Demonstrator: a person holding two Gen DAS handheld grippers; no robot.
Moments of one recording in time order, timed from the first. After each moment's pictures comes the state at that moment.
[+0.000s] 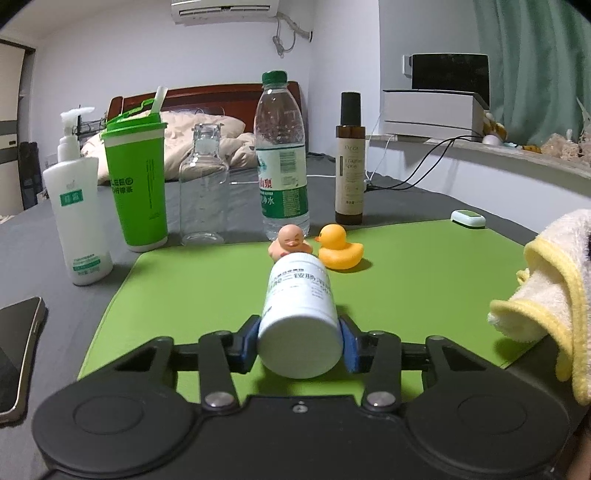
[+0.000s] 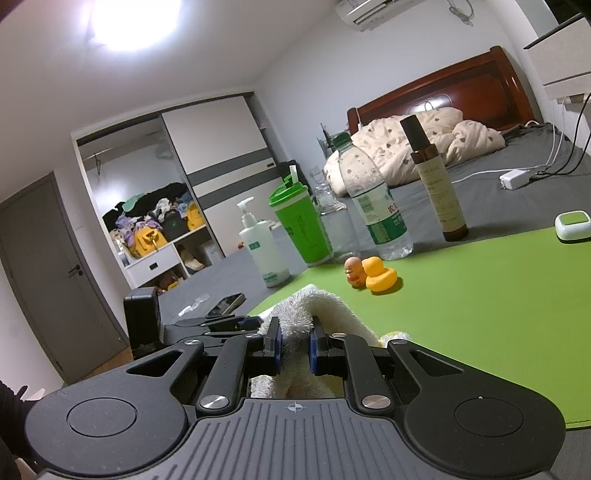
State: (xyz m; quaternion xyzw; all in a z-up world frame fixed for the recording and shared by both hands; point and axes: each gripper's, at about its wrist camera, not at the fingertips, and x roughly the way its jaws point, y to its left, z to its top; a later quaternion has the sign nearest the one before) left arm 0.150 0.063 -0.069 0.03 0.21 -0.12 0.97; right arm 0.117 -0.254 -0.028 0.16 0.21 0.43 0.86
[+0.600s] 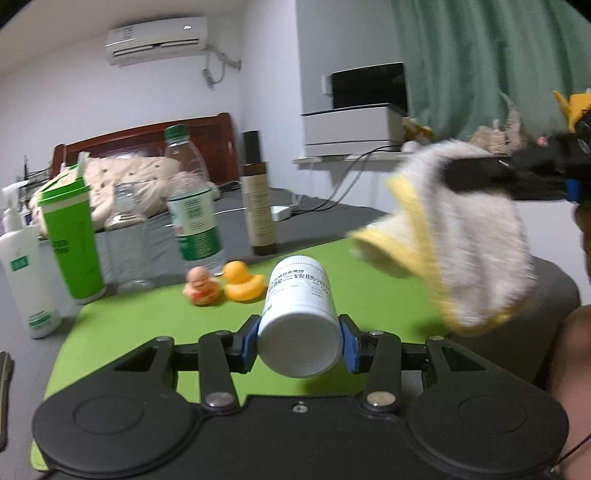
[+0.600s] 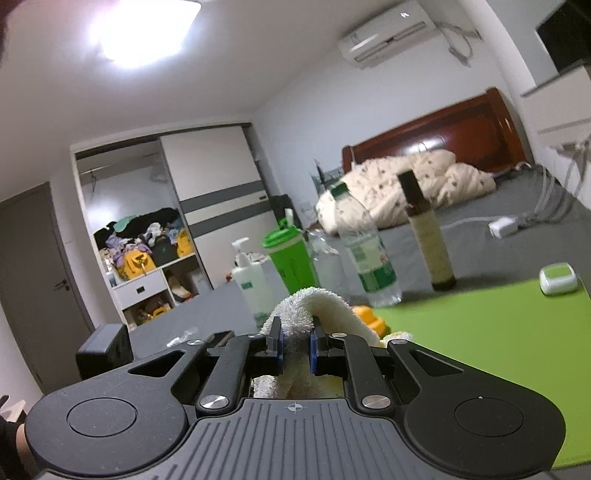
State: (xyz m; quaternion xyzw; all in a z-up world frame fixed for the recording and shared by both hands) left arm 0.101 0.008 -0.051 0.08 0.16 -0.21 0.96; right arm 0.109 -0.257 0.004 0.15 0.14 0.41 0.89
